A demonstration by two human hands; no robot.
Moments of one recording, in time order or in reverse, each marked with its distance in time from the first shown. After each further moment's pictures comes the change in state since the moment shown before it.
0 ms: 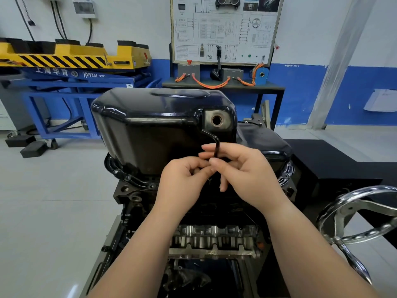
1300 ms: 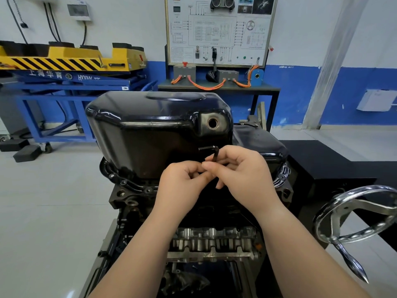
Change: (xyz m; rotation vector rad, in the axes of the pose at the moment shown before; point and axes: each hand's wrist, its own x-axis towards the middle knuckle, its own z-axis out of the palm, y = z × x) left_hand 0.003 -0.004 0.004 0.022 -0.023 -0.038; right_hand 0.001 0.005 0.004 -0.077 0.132 0.027
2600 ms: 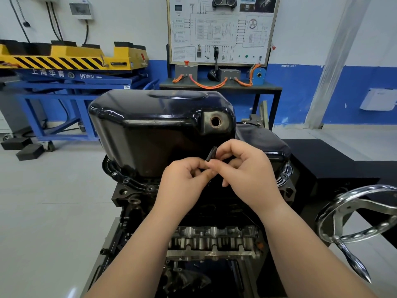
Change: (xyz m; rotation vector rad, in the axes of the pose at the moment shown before) left_hand 0.001 -0.001 -0.002 0.029 -0.003 0.045; right_hand 0.000 -0.004 -0.001 -0.004 0.028 -0.032
